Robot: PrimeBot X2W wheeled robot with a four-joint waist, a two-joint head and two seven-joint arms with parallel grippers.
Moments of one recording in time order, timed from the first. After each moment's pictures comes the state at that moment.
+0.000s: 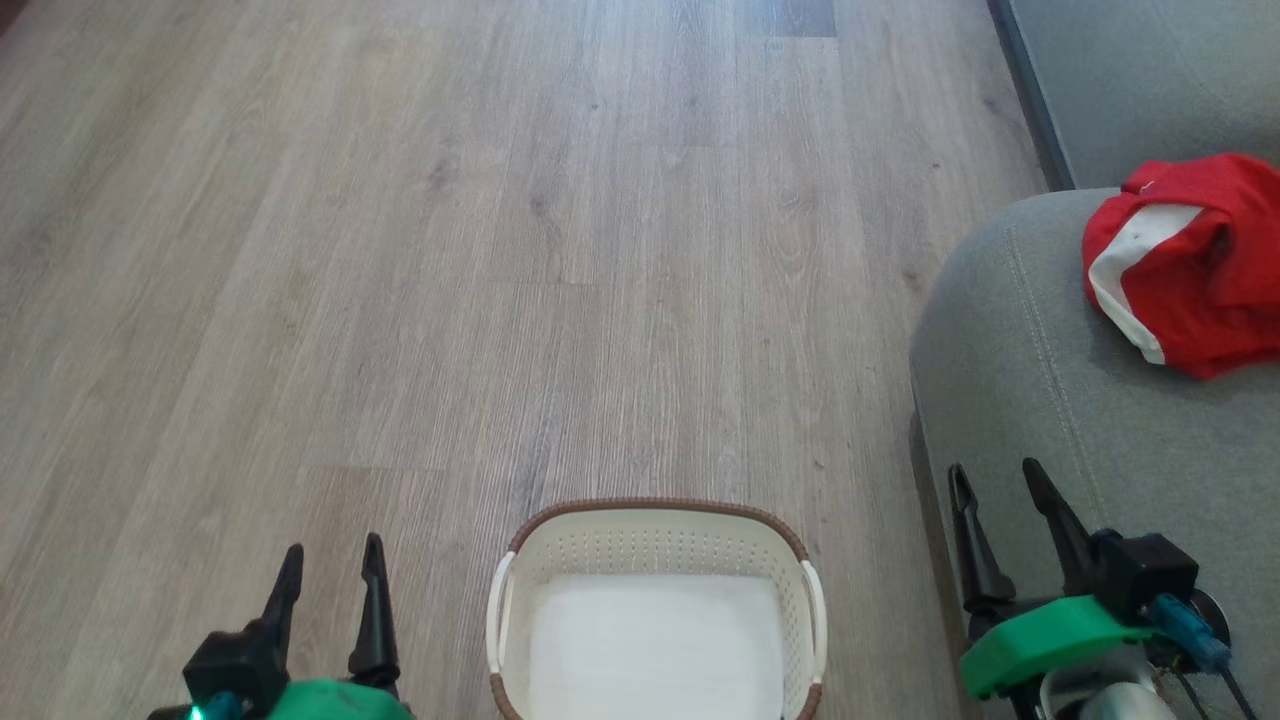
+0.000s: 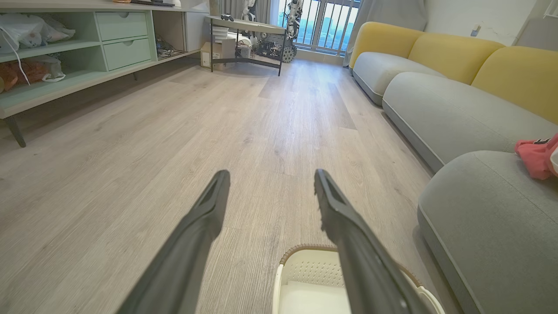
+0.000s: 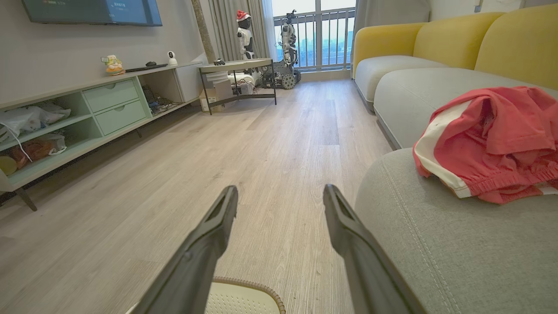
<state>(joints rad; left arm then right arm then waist) 0.15 0.08 -0.14 0.15 -0.26 0.10 -0.25 0.04 -0.05 0.01 0.23 0.18 0.13 -0.25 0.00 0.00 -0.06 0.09</state>
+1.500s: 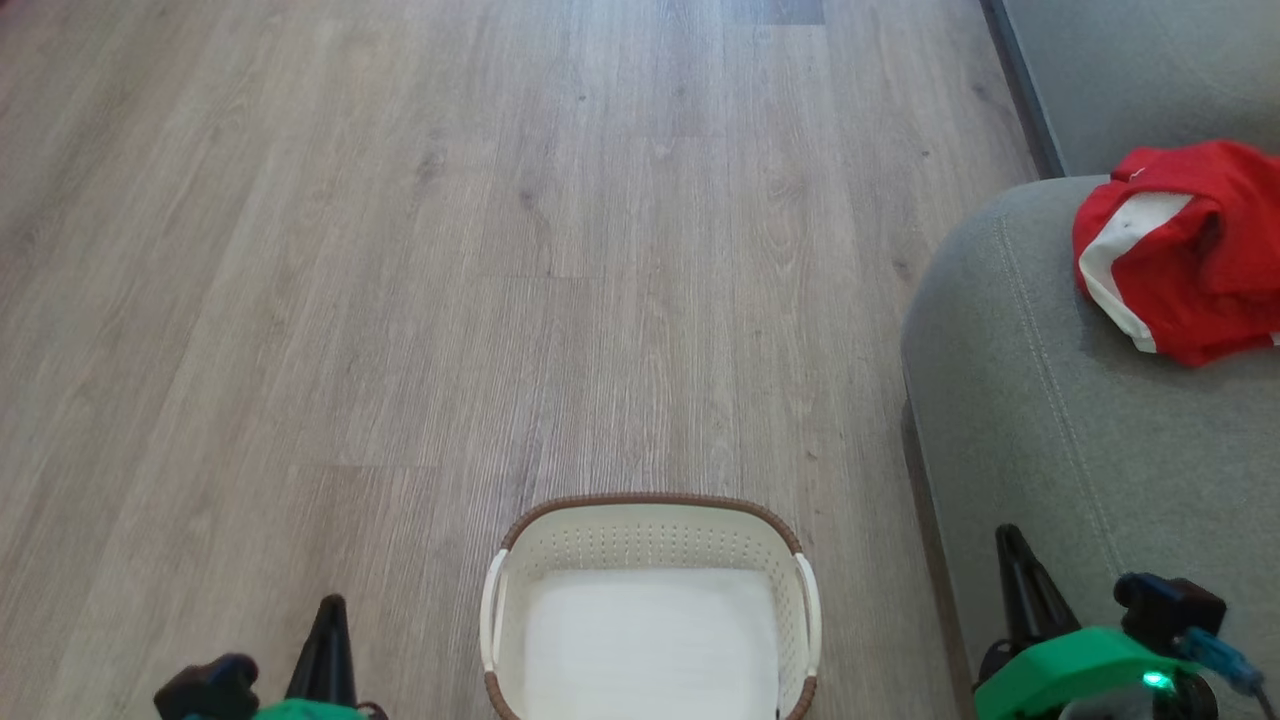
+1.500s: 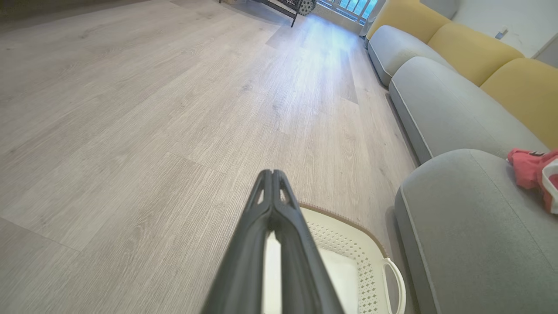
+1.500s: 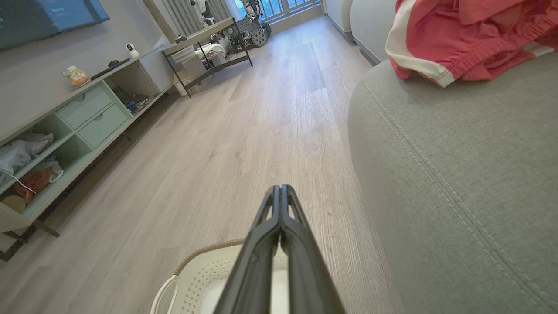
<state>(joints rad) 0.17 0.06 -0.11 0.26 -0.46 0.05 -0.19 0.07 -0.05 -0.01 0.32 0.42 0.13 -0.19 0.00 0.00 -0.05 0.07</state>
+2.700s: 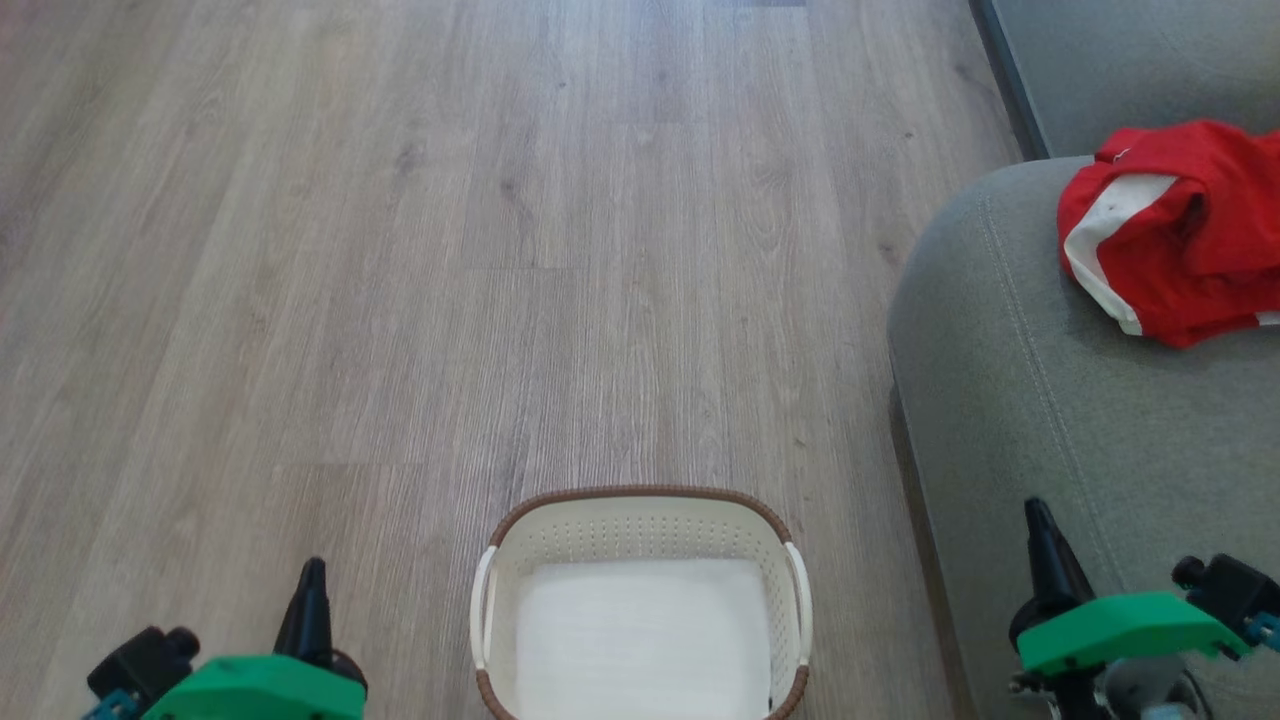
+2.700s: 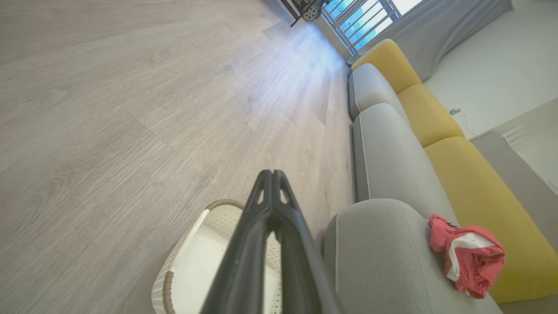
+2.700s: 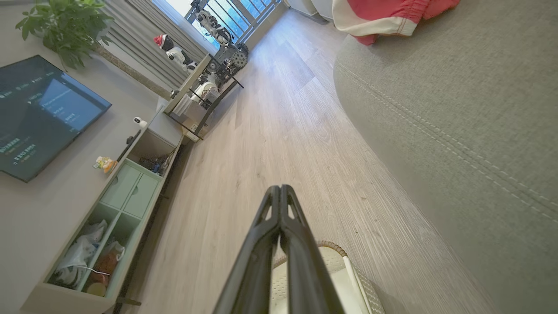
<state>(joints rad) 0.10 0.05 -0.05 0.26 -0.85 -0.01 -0.08 0.03 -0.04 -0.05 0.31 0.82 0.13 -0.09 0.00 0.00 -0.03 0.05</state>
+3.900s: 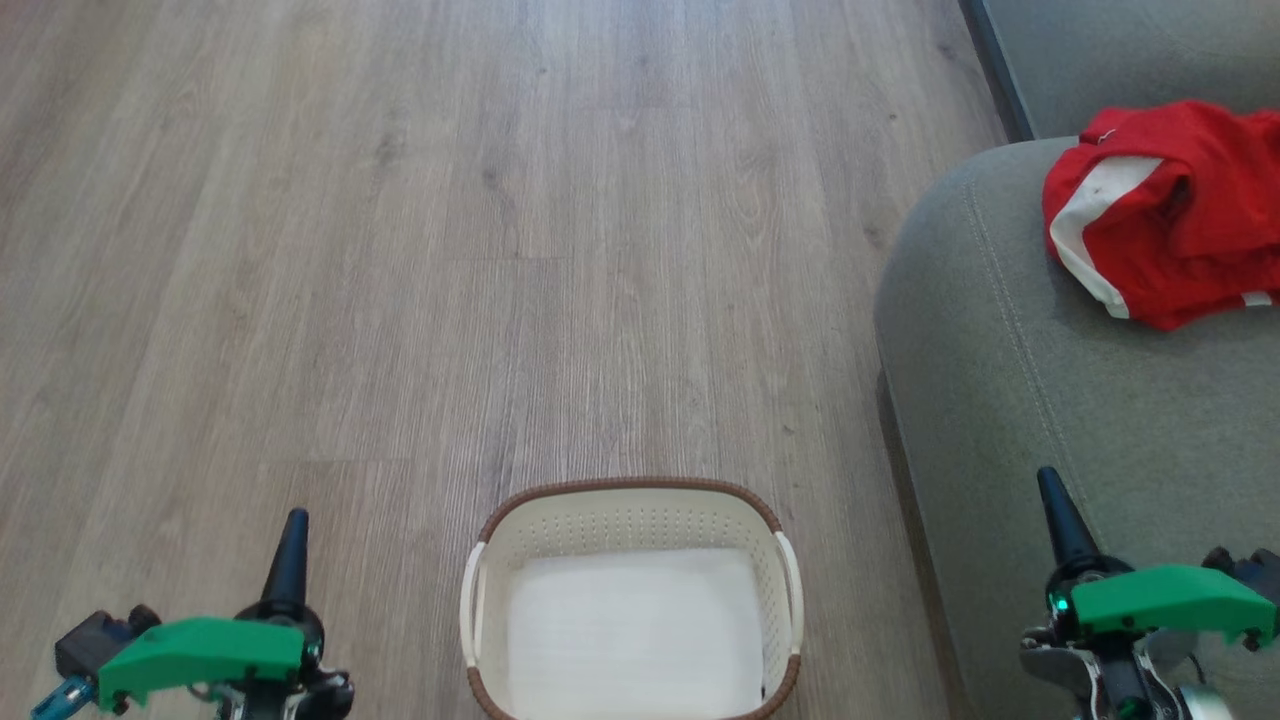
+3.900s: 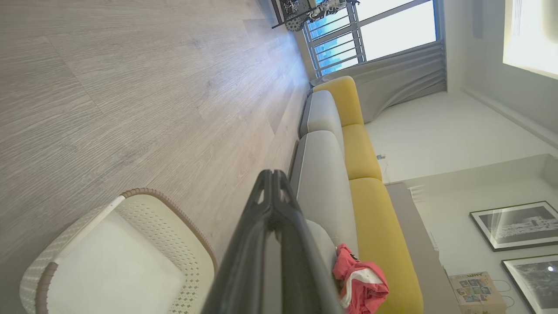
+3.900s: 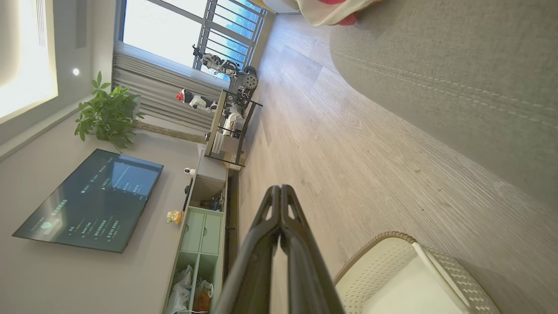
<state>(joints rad) 0.02 0.05 0.02 0.27 -1.24 -0.06 0.02 -0.02 -0.04 -0.09 0.29 1.22 0.13 0.01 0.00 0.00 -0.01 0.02</state>
